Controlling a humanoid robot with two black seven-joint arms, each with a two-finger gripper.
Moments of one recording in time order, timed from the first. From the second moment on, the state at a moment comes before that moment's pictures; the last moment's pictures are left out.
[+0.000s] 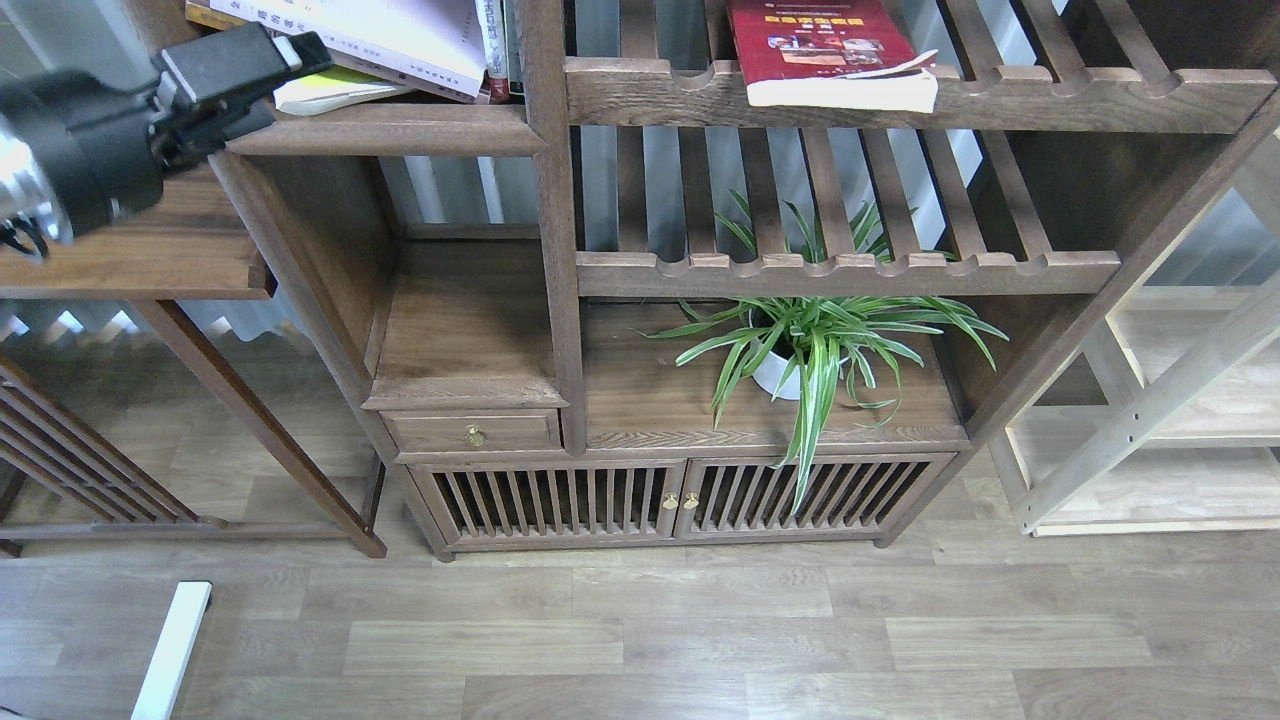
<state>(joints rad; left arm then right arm) -0.51 0.75 -1.25 -1.73 -0.34 0.15 0.49 -0.45 -0.18 1.07 0.91 0.52 0.58 -0.49</state>
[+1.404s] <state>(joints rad) -0.06 0.12 -1.19 -0.71 -0.28 -0.49 0.49 -0.07 -0.14 1.38 1.33 0.39 0.55 -0.49</state>
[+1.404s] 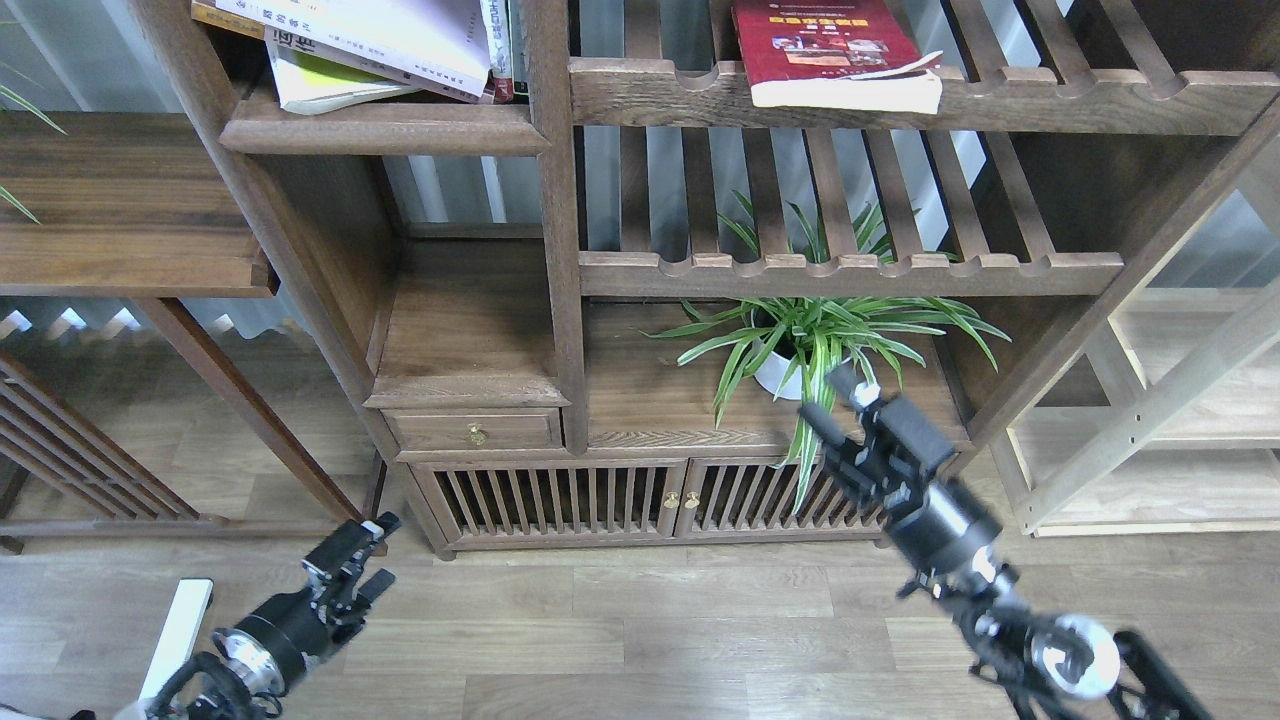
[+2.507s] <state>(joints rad) -0.08 0.11 -1.18 -0.67 -0.27 -0.49 0.49 0.38 -0.18 1.52 1.33 0.38 0.20 -0.49</state>
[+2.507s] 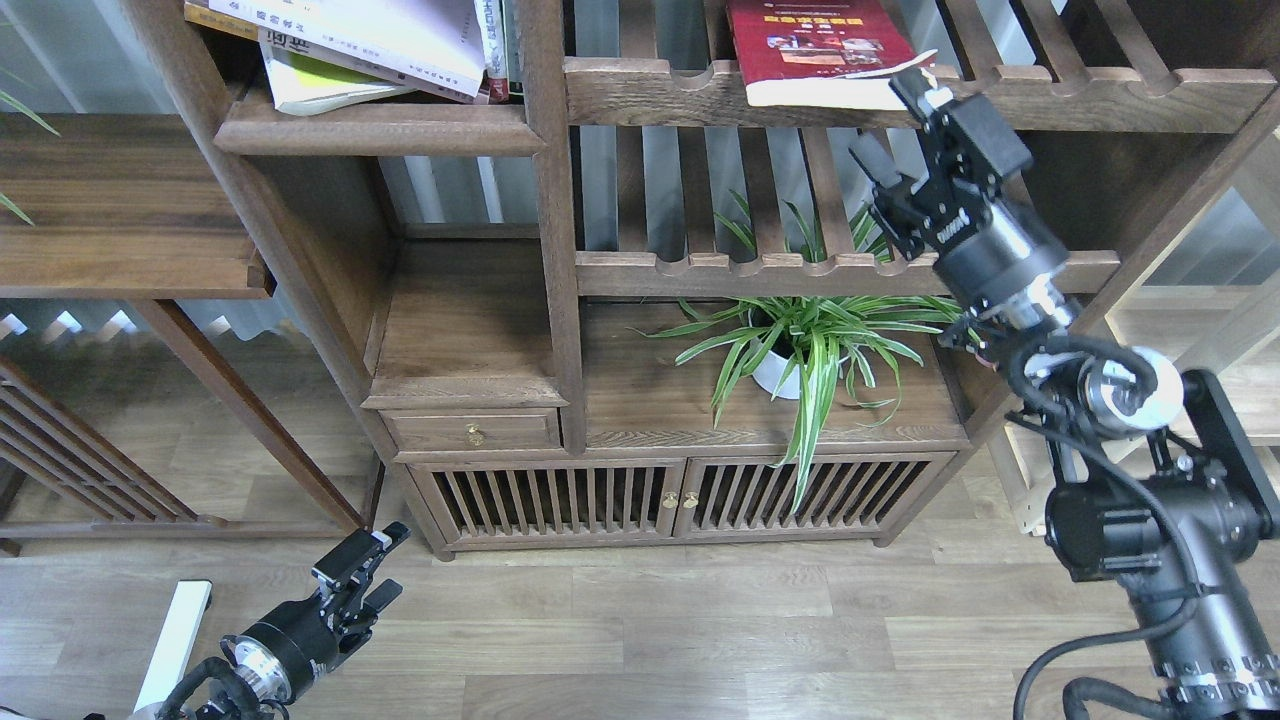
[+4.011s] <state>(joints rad) -0.07 0.14 -1.19 -0.65 -0.29 -0.49 0.49 0.61 -0.06 1.56 1.10 0.29 0.06 -0.49</state>
